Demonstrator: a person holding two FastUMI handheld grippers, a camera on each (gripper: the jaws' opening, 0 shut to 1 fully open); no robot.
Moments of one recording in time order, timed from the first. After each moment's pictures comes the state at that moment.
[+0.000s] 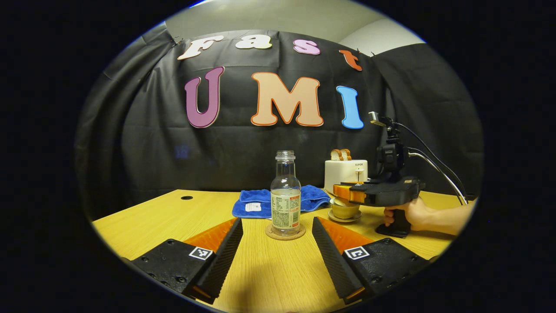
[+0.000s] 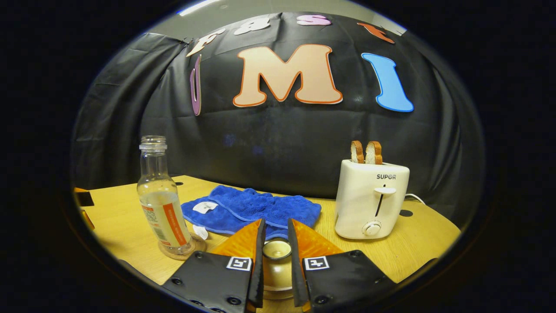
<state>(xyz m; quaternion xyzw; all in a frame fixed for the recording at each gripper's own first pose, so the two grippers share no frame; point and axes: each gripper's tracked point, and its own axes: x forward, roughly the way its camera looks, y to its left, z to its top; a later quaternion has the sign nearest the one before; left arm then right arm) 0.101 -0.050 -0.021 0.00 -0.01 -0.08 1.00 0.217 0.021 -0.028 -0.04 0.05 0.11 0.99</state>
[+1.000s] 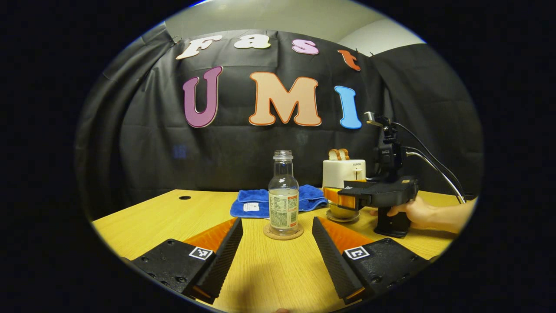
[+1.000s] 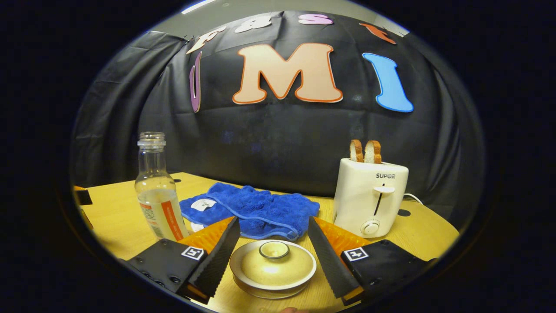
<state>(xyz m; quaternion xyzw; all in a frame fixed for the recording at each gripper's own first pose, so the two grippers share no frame) 0.100 -0.052 -0.020 0.00 -0.01 -0.08 1.00 0.214 0.011 -0.023 -0.03 0.04 0.10 0.99</state>
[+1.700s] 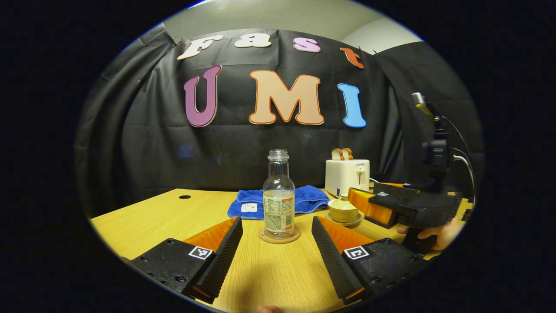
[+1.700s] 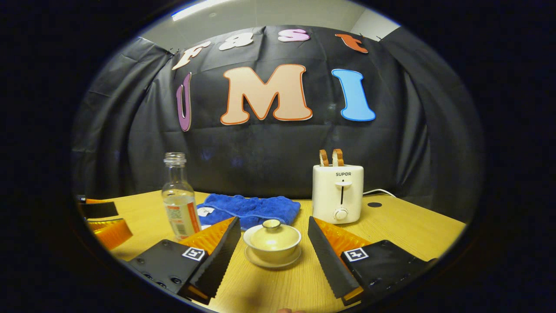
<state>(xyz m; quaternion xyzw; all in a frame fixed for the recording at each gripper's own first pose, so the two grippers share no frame) 0.107 -0.070 -0.020 0.00 0.00 -0.06 1.00 0.104 -0.006 -0.007 0.00 0.00 0.03 1.00</state>
